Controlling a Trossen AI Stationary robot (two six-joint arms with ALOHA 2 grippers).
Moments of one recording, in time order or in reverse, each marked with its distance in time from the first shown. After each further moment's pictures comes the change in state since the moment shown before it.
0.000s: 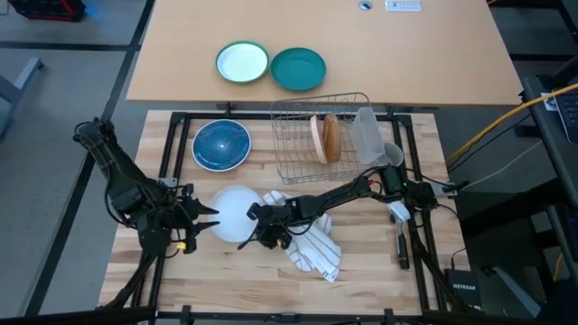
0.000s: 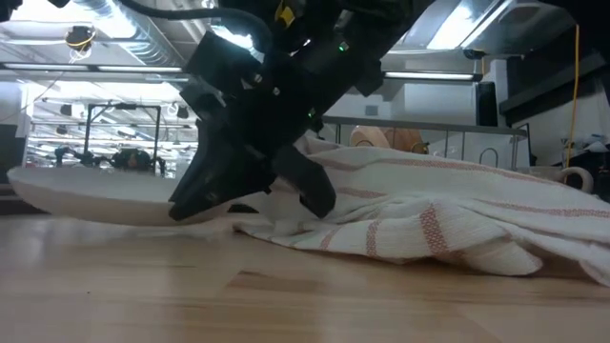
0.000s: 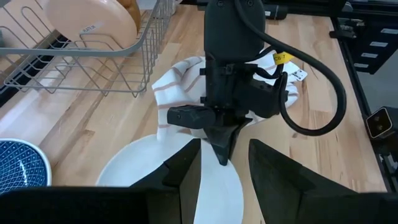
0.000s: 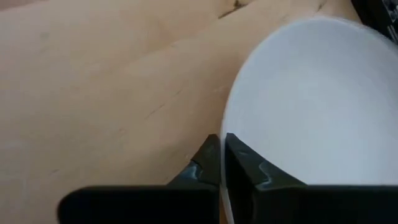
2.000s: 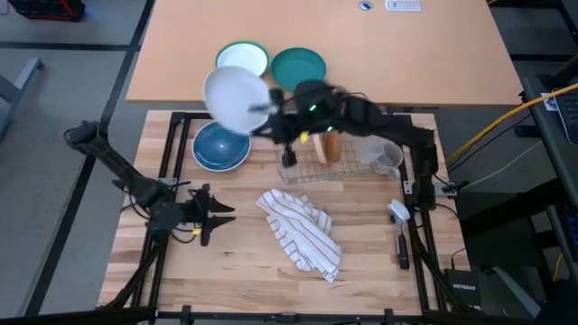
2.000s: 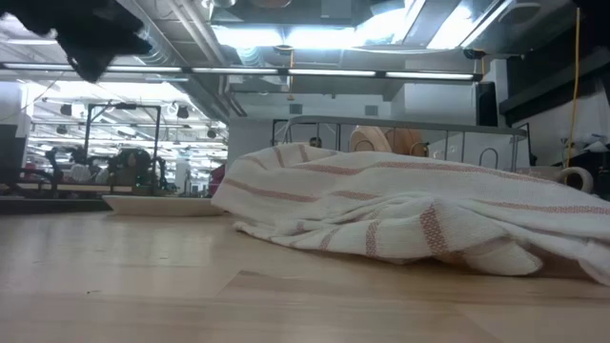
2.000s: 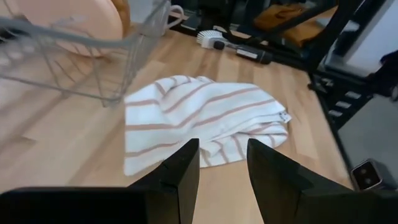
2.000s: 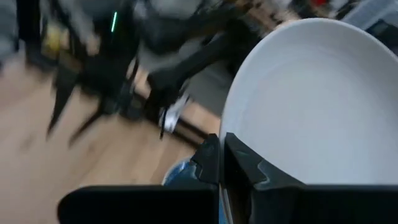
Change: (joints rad) left arm 0.205 -0.139 -0.454 0.764 0.127 0.201; right arm -0.302 -0.332 0.779 -0.680 -0.081 0.235
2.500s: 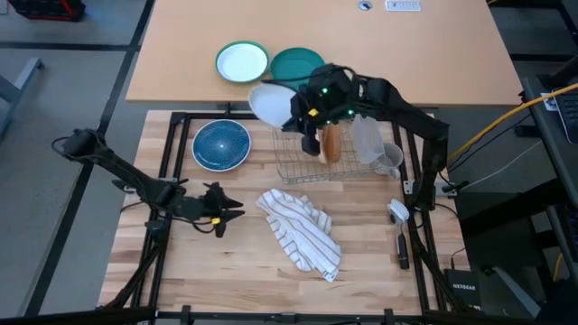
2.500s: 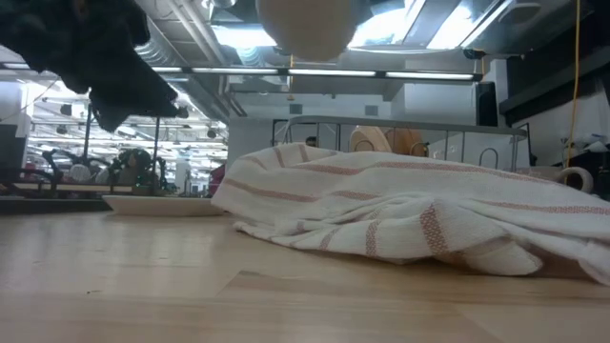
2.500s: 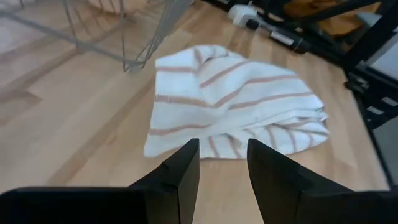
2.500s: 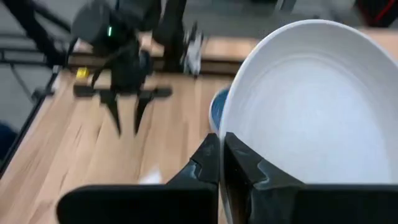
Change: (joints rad) left arm 0.215 0.134 -0.100 0.180 0.176 -0.072; right arm -0.123 -0.087 -0.006 -0.352 -0.078 0.406
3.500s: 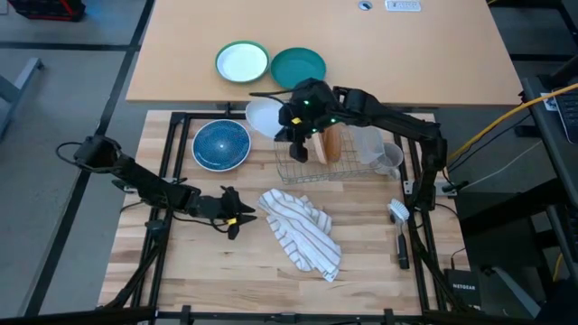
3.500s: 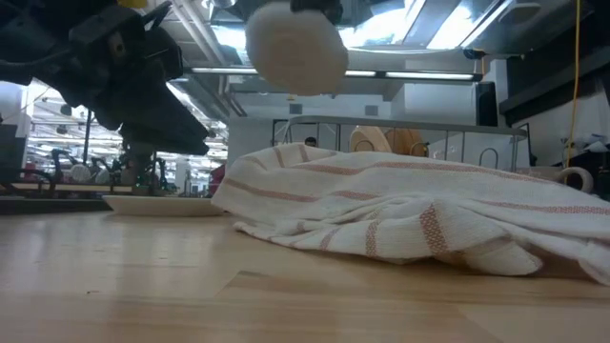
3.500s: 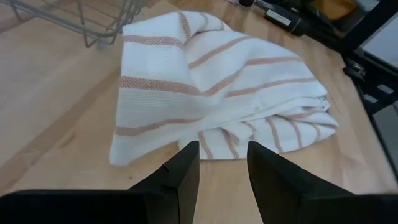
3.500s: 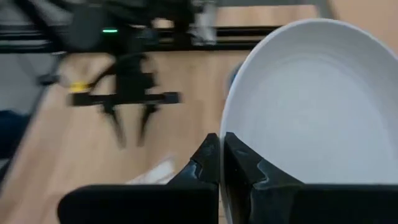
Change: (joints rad) left arm 0.124 0.306 -0.001 0.317 0.204 0.035; right arm -0.010 0.003 -0.239 0.158 -0.042 0.058
